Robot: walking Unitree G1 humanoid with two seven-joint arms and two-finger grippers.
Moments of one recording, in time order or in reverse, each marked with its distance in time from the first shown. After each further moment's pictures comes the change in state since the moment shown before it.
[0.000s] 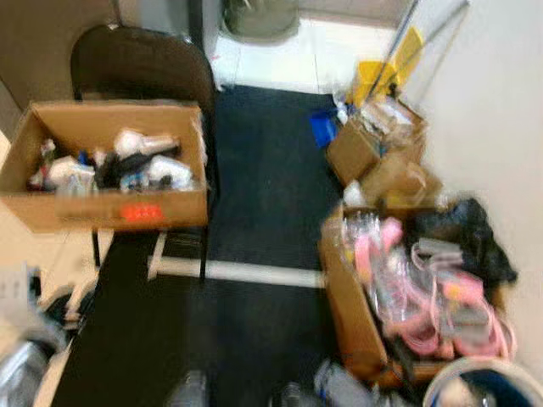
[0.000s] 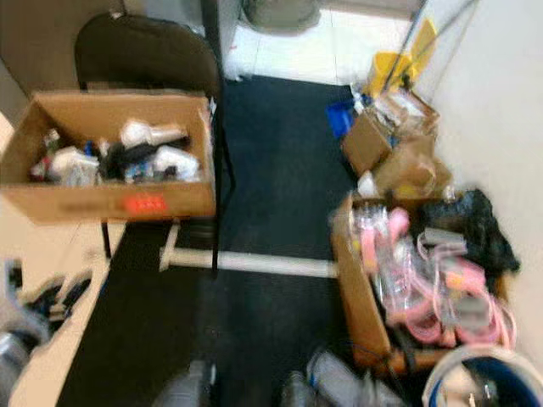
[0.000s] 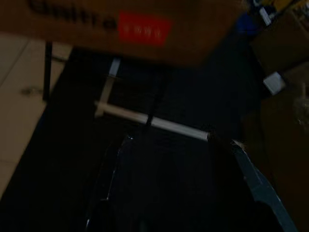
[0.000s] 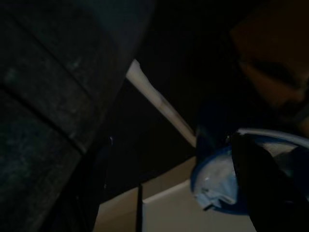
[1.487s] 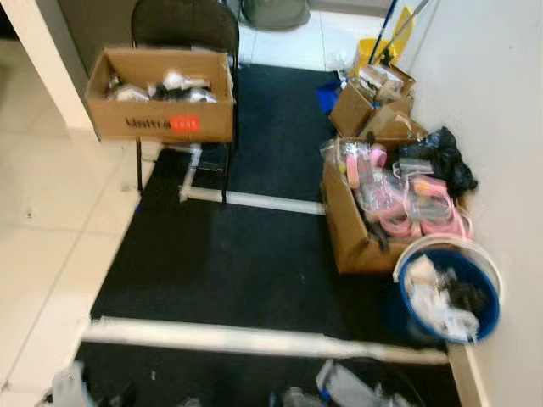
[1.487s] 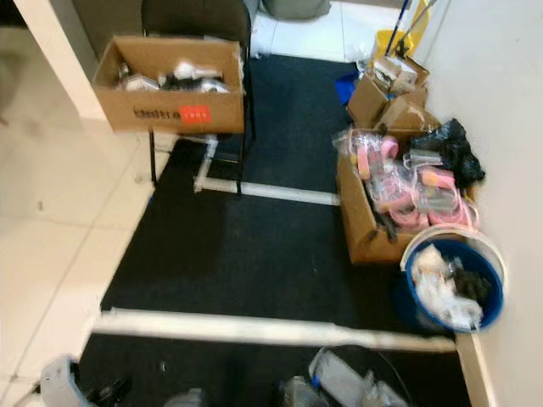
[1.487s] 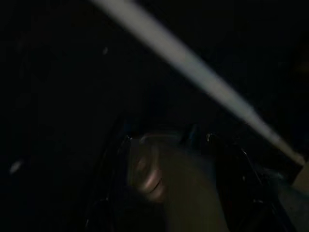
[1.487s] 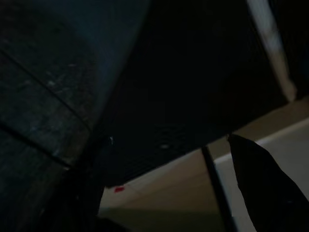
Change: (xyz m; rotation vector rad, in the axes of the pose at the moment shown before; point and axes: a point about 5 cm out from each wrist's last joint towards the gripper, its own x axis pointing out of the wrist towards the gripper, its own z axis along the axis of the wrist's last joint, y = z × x) left arm -0.049 -0.011 -0.144 -0.309 0.428 0.279; right arm 0.000 -0.001 0.006 -0.004 -0.014 -0.004
